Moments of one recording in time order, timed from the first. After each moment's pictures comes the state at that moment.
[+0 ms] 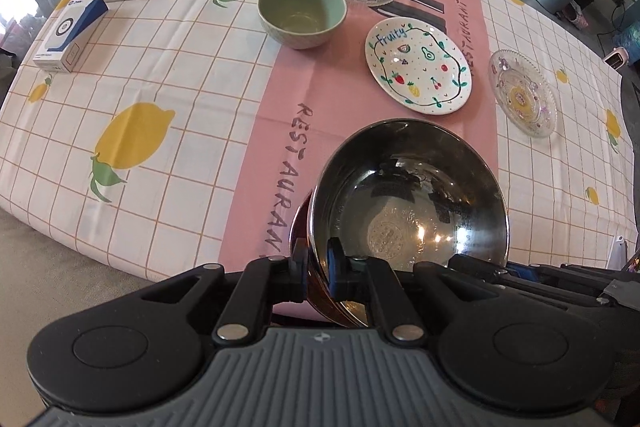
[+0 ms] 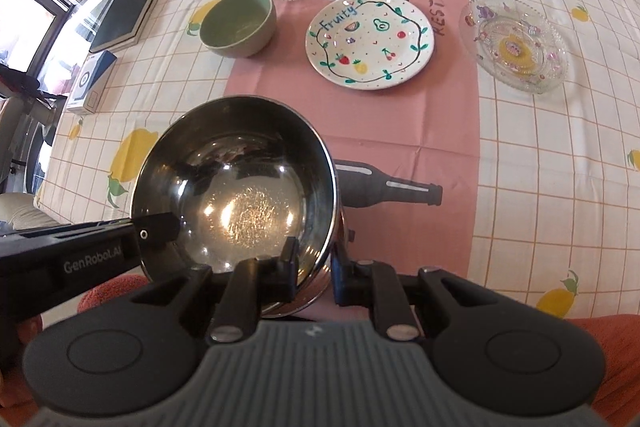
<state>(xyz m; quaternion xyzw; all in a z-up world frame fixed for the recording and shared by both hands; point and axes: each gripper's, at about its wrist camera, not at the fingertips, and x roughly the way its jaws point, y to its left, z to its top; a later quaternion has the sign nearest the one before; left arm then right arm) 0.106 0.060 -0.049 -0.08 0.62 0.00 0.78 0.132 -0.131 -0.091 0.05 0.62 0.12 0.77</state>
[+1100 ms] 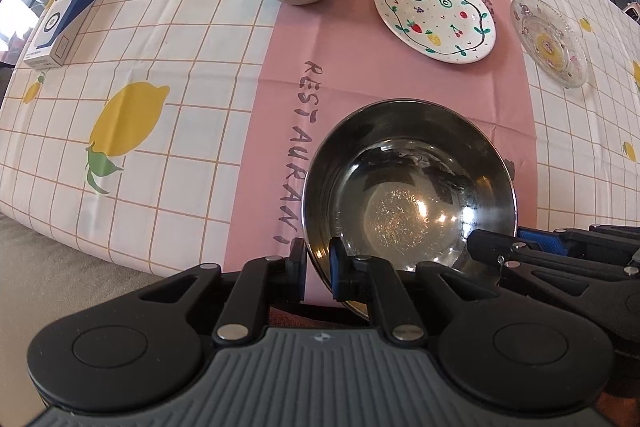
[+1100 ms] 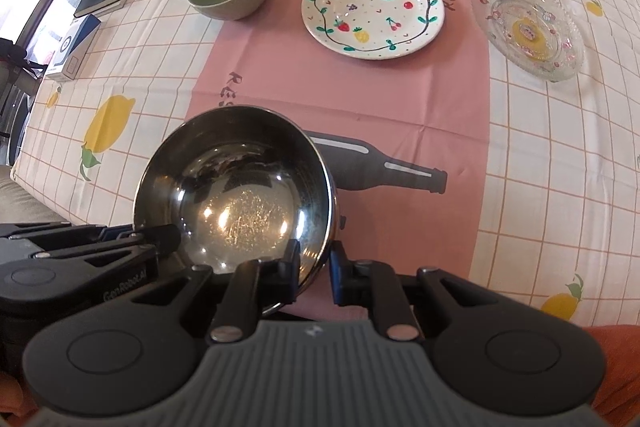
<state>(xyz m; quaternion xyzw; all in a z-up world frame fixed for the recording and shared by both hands) 0.105 0.051 -0.087 -0.03 0.65 0.00 0.76 0.136 -0.120 -0.122 0.02 0.64 0.12 0.76</state>
